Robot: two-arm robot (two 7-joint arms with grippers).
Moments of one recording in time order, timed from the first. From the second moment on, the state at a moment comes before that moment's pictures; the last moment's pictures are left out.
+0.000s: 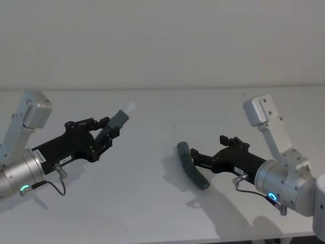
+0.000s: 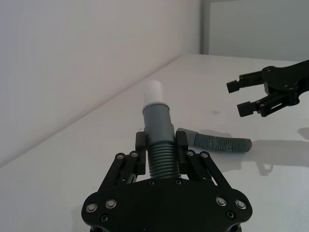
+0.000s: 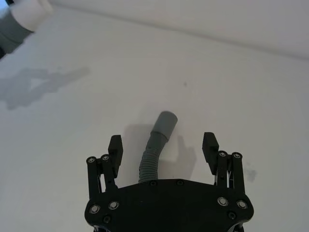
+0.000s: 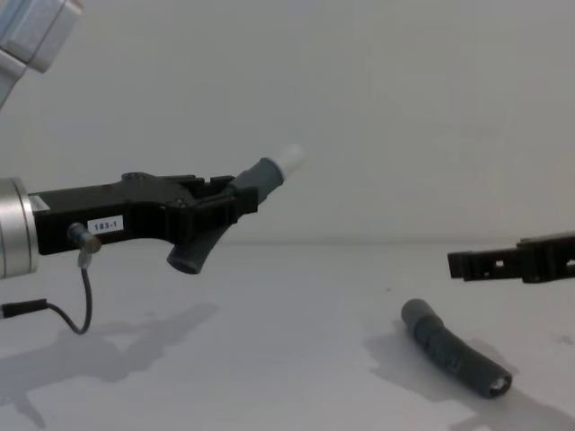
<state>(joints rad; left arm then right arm) -0.33 0.45 0.35 -1.50 -0.44 0.00 -0.68 0.12 0.42 -0.27 -1.86 0.37 0.61 0.20</state>
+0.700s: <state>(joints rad) -0.33 0.45 0.35 -1.50 -0.44 0.00 -0.68 0.21 0.34 -0.32 -1.80 0.33 0.80 0.10</state>
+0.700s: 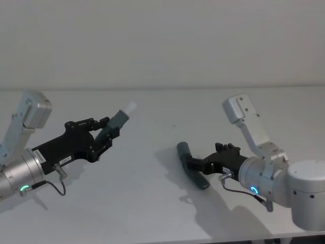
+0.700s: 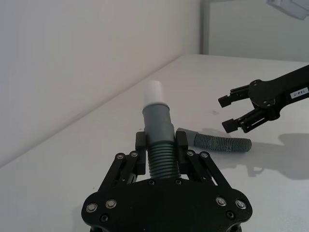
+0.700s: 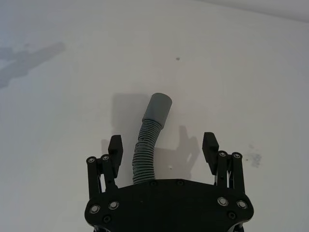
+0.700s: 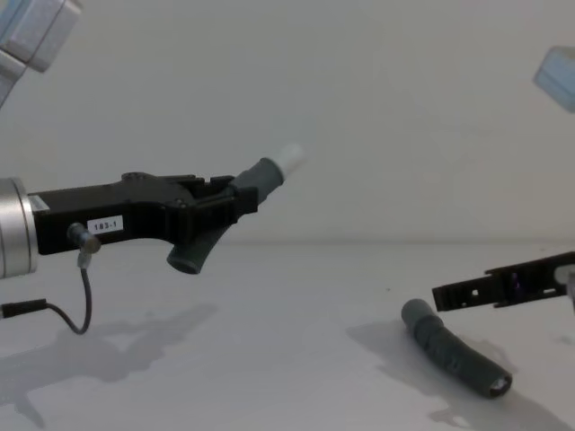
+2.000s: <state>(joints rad) -0.33 0.45 0.35 -1.50 -0.44 0.00 -0.68 0.27 0.25 -0.36 -1.67 0.28 0.87 0.07</state>
